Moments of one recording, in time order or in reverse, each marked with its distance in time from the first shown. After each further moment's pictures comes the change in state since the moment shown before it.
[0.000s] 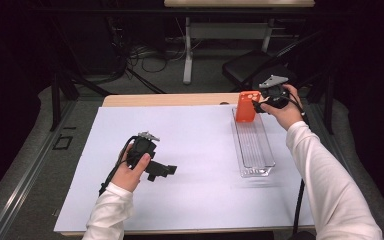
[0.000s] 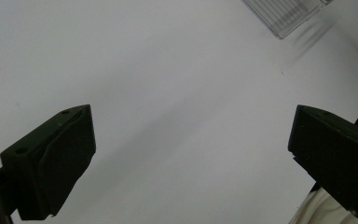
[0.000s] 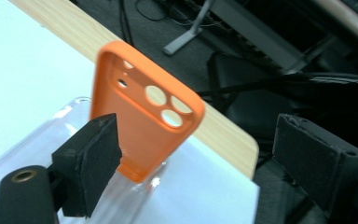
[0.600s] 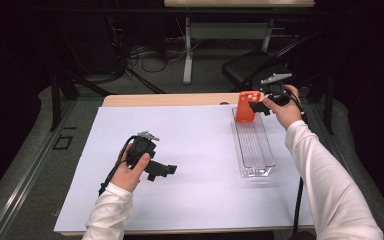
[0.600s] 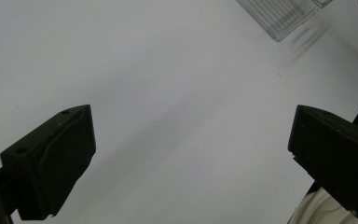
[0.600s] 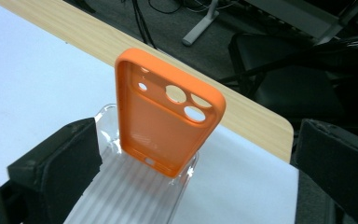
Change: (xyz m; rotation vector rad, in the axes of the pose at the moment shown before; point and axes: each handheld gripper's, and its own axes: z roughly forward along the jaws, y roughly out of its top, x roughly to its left) left arm -0.001 0.000 -0.002 -0.010 -0.006 0.000; right arm -0.002 0.005 -0.001 0.045 0.085 0.172
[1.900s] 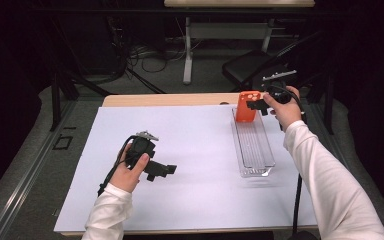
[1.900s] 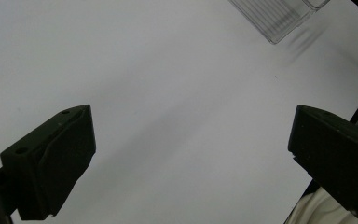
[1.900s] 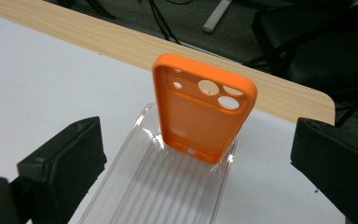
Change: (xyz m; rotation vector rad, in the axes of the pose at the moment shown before) left arm -0.002 0.000 -0.004 -0.011 -0.002 0.009; right arm 0.007 0.008 -0.015 0.044 0.094 0.178
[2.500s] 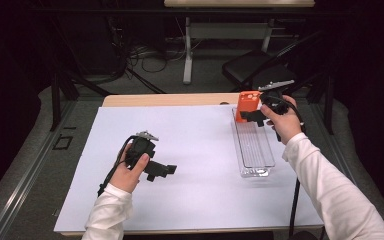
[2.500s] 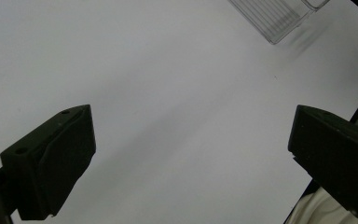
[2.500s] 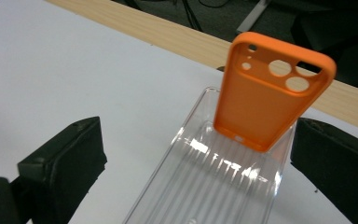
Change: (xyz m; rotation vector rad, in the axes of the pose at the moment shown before) left arm -0.001 0.000 0.000 -0.004 0.003 -0.002; right arm 0.033 -0.021 -0.021 -0.017 0.121 -0.043
